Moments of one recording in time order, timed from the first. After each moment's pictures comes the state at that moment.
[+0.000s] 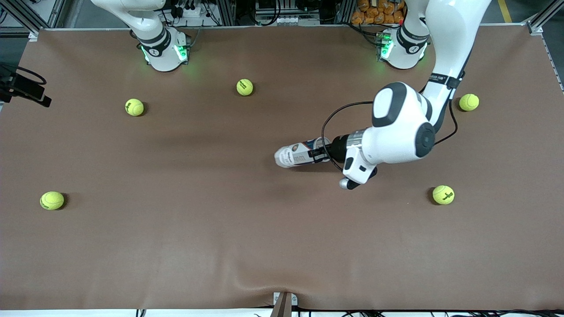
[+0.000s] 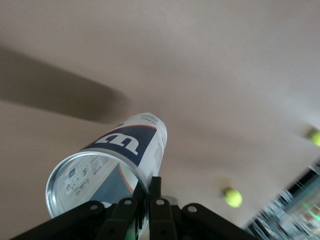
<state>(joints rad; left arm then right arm) -0.28 0.46 -0.26 -1.61 -0.55 2.06 -0.70 -0.05 0.01 -0.02 -1.42 0.02 1.36 0.07</state>
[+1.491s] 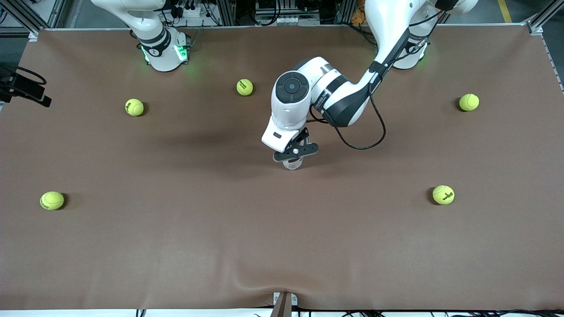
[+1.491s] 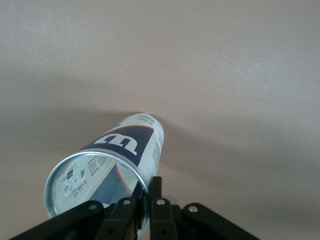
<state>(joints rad) -0.61 0.62 -0.24 -1.37 0.07 1.98 -1.07 -0.05 0.01 -0.02 -1.42 0.02 1.36 0.07</state>
